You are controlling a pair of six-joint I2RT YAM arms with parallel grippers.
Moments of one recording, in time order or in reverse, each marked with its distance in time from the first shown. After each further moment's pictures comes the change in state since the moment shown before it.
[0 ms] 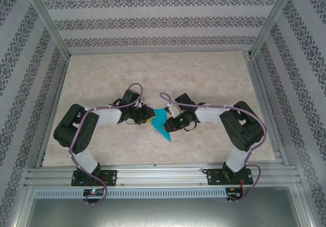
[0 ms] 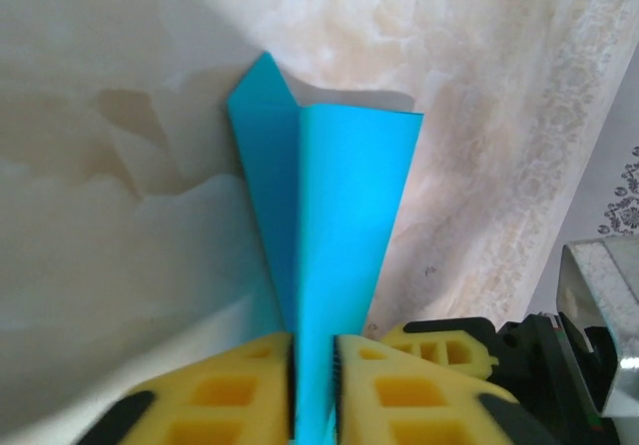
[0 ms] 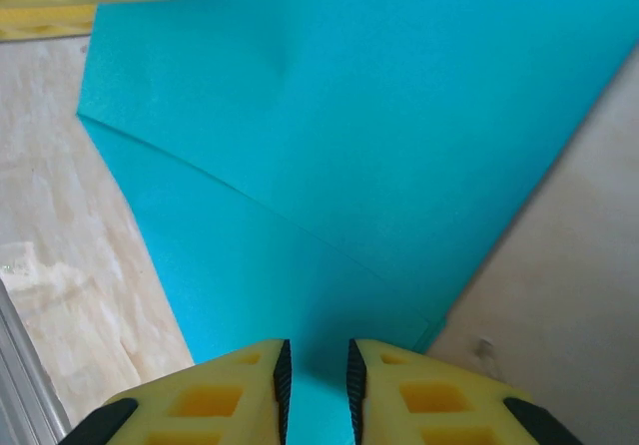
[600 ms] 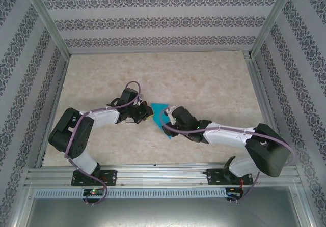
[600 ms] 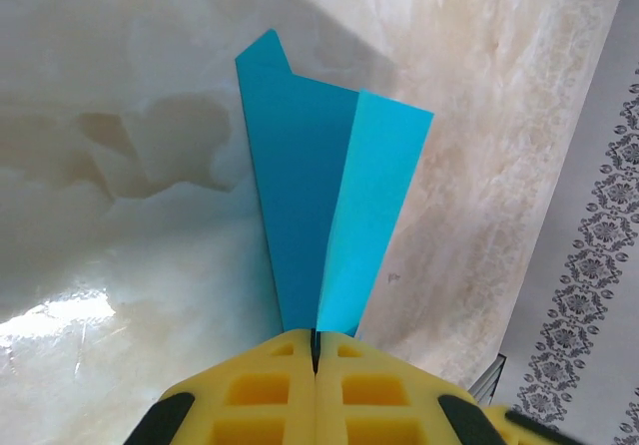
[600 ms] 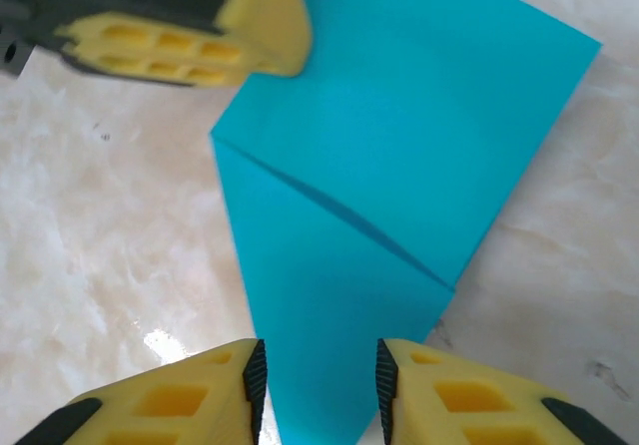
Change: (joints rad) left arm 0.000 -0.072 -0.008 -0.005 -0.042 -0.022; right arm 0.314 -0.341 -0.220 0.238 0.617 0.034
